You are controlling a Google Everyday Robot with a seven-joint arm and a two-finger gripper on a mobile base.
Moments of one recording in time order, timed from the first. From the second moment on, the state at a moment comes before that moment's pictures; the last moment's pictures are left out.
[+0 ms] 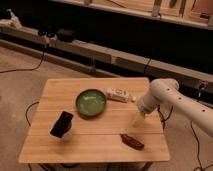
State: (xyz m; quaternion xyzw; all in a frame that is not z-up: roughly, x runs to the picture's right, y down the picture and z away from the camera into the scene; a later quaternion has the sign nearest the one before) arm 0.180 0.164 0.802 -0.33 -0.11 0.21 0.91
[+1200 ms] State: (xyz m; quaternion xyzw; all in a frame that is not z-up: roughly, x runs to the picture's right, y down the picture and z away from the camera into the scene) arm 0.162 0.226 0.782 -0.33 -0.07 0.21 0.92
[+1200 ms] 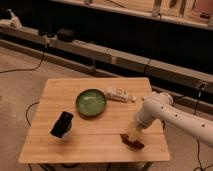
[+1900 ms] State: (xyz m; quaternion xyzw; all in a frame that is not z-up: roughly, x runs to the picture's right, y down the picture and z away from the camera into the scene) arm 0.170 0.262 0.771 -0.32 -0.09 0.22 0.92
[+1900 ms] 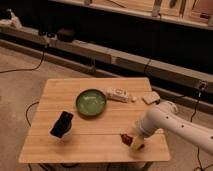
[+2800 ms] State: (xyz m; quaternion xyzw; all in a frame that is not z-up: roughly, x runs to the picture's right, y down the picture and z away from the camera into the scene) arm 0.154 0.300 0.785 -0.32 -0.12 0.13 0.93
